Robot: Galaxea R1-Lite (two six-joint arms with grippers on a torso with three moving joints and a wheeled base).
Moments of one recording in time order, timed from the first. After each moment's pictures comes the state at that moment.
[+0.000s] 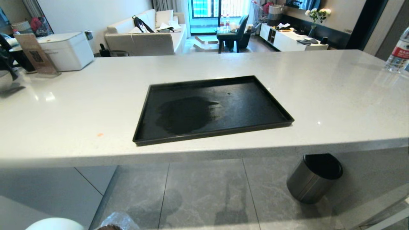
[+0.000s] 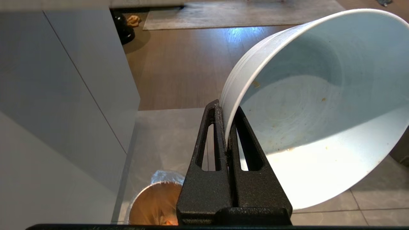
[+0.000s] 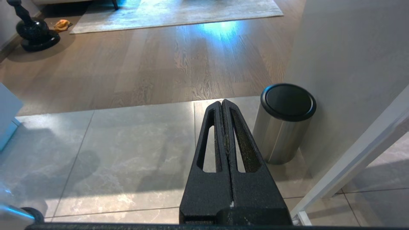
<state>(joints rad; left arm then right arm) 0.00 0.00 0.00 0.00 0.00 0.00 0.00 0.00 0.00 0.00 -0.01 0.03</state>
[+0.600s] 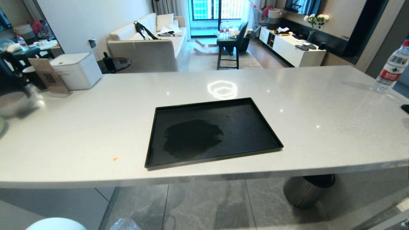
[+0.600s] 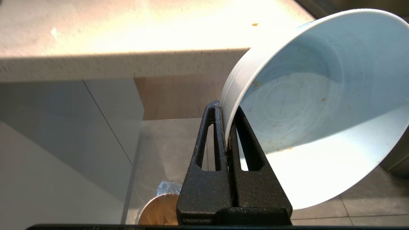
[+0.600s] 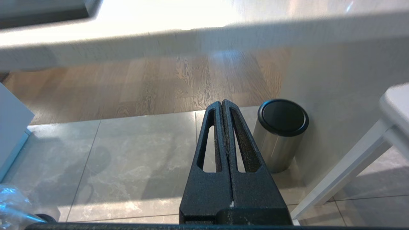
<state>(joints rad) 0.00 0.00 0.00 0.00 0.00 0.00 0.00 0.00 0.00 0.00 -0.01 0.03</state>
